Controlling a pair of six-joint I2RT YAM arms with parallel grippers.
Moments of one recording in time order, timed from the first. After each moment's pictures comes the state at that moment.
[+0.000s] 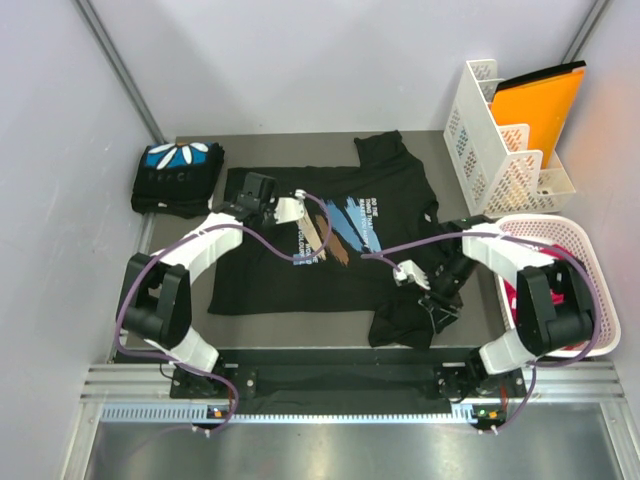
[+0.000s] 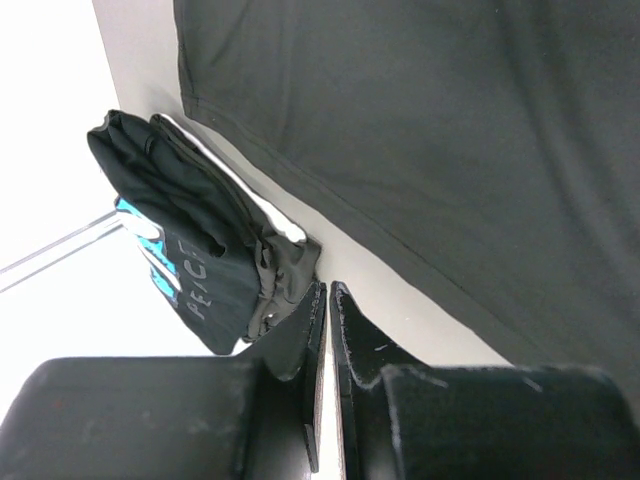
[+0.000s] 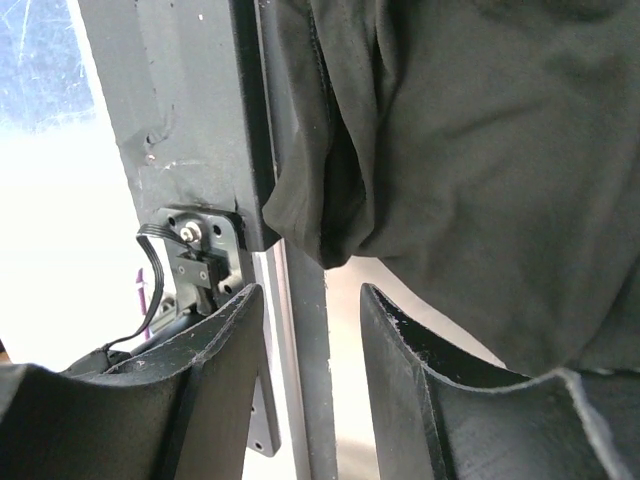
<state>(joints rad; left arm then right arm) -0.36 1.59 1.09 -0.36 -0.30 1.06 0.26 1.50 0.89 -1.32 -0.56 -1.22</state>
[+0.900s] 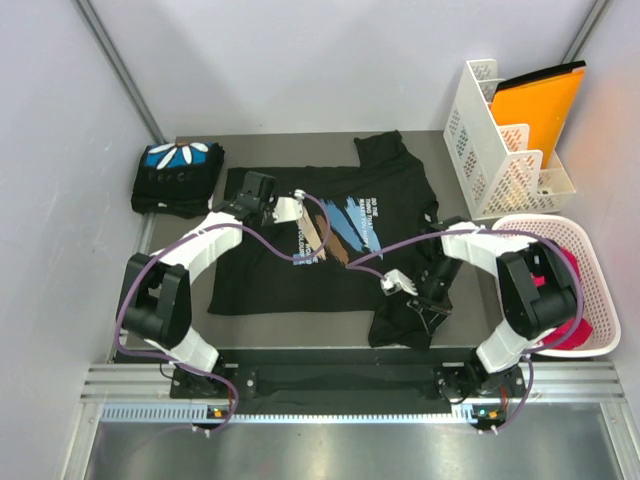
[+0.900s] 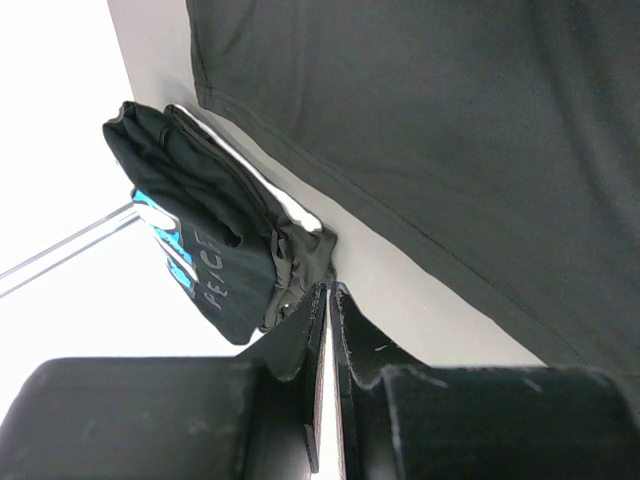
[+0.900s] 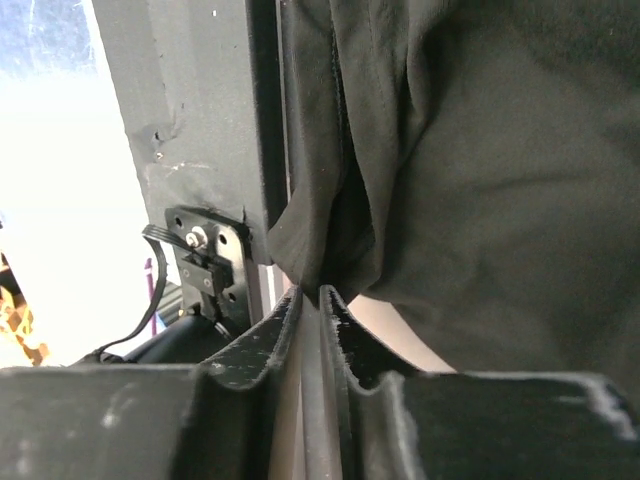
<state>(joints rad) -0.36 1.59 1.10 -0.37 -0.33 1.11 0.39 1.63 0.91 -1.30 -0.54 -1.20</state>
